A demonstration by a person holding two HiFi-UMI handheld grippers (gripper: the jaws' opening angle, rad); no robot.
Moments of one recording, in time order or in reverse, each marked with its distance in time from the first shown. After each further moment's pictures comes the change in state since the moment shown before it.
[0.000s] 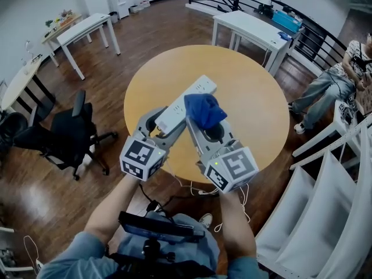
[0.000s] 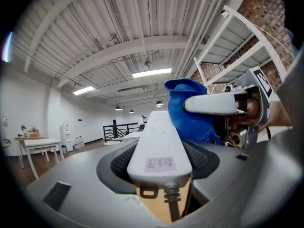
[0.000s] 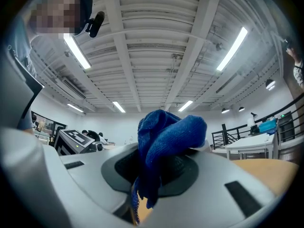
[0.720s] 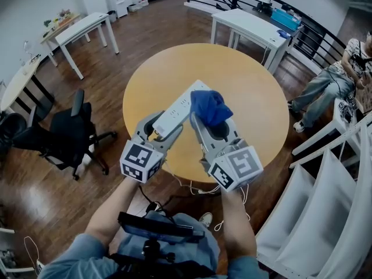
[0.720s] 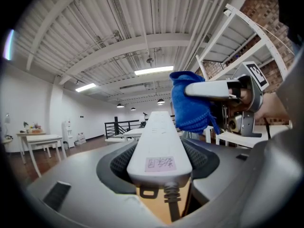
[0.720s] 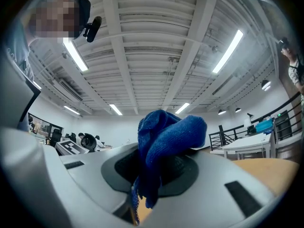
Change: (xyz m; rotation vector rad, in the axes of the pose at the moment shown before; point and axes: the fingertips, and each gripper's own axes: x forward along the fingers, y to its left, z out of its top) left arm -0.003 0.001 -0.028 -0.017 0.028 0.013; right arm -0.009 -0.015 0.007 0.019 -0.029 -0.038
